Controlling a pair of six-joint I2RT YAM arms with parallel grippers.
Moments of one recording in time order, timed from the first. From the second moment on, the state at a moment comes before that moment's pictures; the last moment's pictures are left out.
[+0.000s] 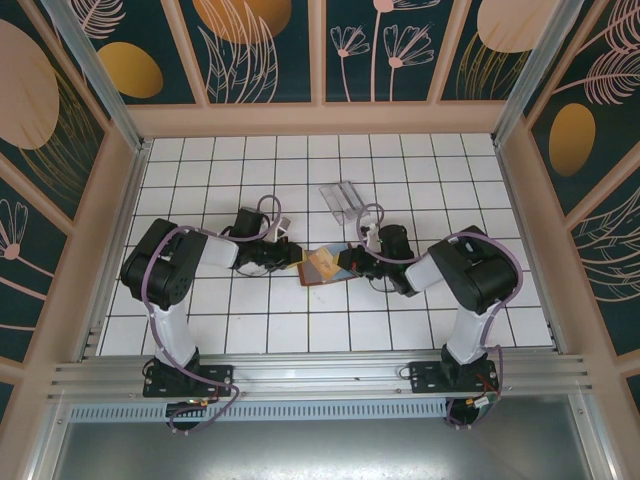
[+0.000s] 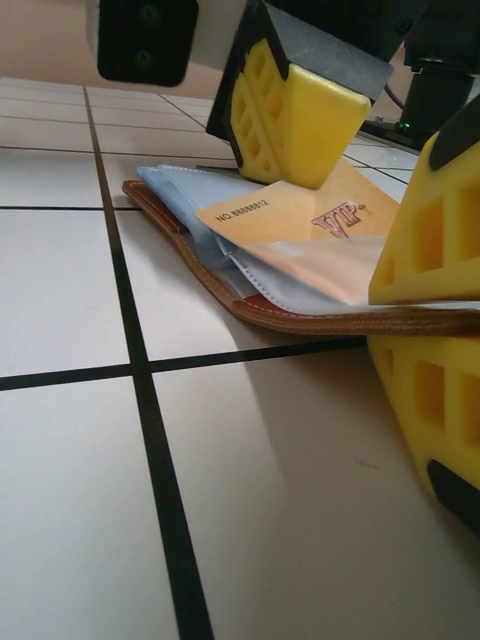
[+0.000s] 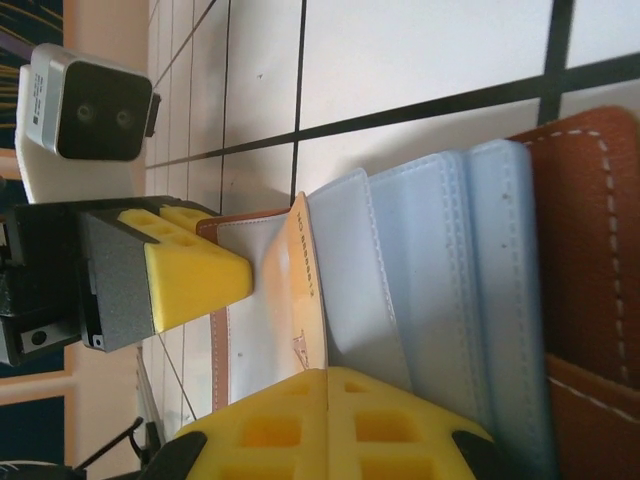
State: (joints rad) left arm -0.39 1.90 0.78 0.25 0.83 -0.69; right arm 0.51 1.83 0.50 0.77 -0.63 0.92
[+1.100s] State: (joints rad) left arm -0.39 1.89 0.75 0.28 0.80 -0.70; right arm 0.54 1.85 0.48 0.88 -0.53 1.00
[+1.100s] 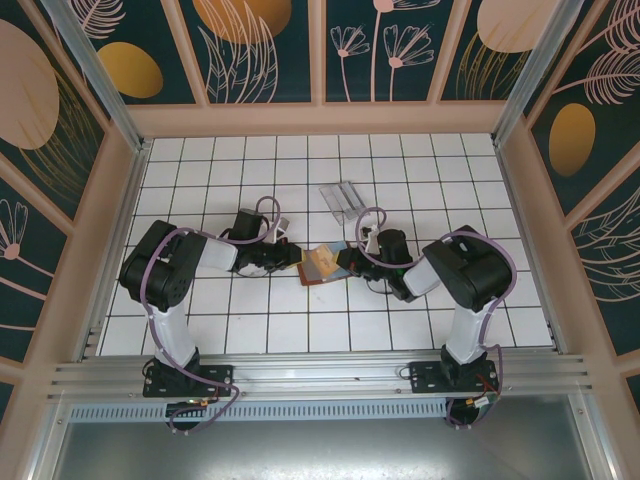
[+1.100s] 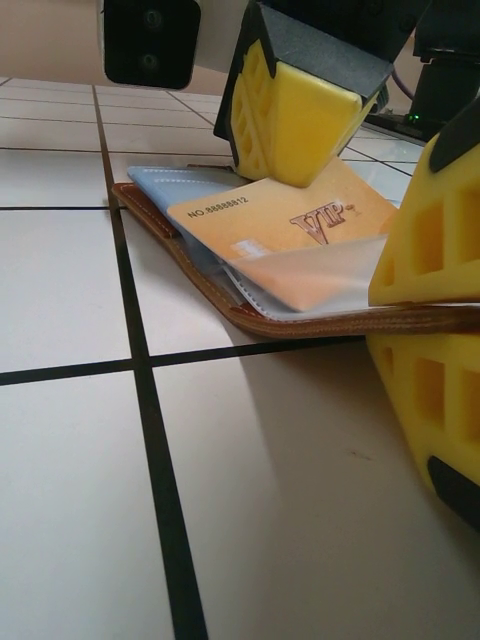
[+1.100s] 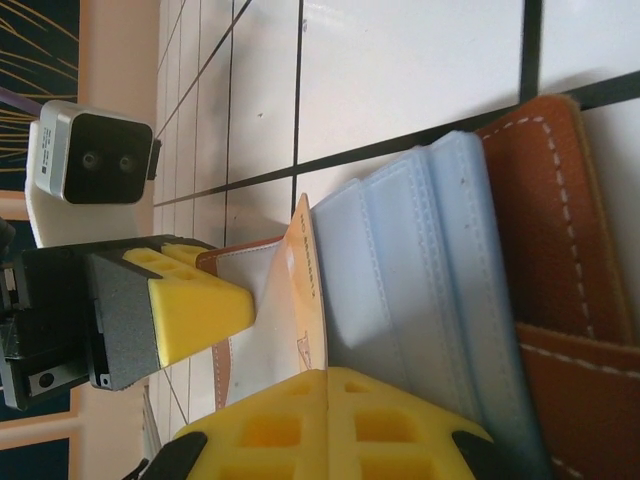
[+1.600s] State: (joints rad) left arm -0.40 1.88 0.75 0.28 0.80 -0.71; right arm 0.61 1.82 0.50 0.83 -0.44 1.06
